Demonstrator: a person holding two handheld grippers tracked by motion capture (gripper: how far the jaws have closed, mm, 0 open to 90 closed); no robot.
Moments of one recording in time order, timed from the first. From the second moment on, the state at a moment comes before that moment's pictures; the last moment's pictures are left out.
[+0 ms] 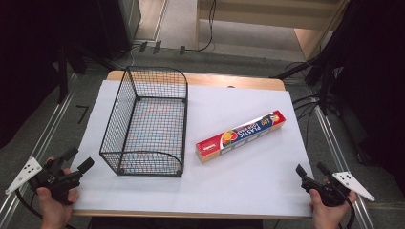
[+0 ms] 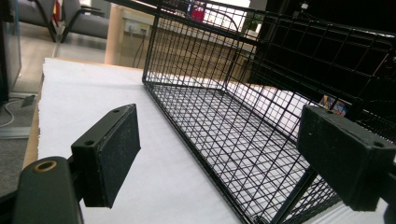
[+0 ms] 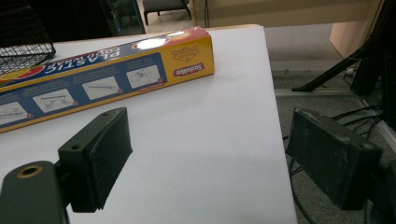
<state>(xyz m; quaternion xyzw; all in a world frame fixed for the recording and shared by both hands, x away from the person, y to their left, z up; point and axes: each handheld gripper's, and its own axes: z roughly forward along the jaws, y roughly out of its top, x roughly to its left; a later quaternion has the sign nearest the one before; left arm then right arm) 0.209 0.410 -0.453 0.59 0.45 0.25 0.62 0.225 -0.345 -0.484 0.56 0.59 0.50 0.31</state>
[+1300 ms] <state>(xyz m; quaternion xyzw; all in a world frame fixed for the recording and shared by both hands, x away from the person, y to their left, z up) 0.210 0.410 -0.454 0.60 0.45 0.24 0.62 0.266 -0.106 -0.480 0.44 0.74 0.48 0.18</state>
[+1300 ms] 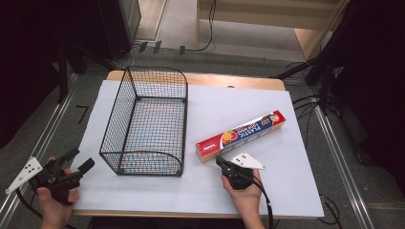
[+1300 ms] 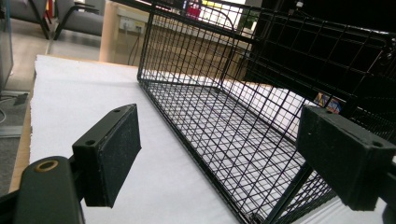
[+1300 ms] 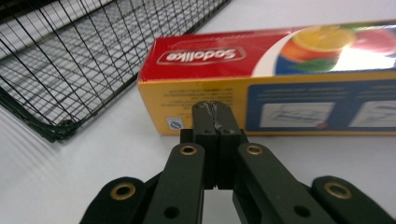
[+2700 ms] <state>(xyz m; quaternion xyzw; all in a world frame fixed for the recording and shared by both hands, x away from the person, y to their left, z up) 0.209 0.409 -0.454 0.60 0.45 0.24 0.62 0.363 -0.062 -0.478 0.50 0.73 0.43 0.21</state>
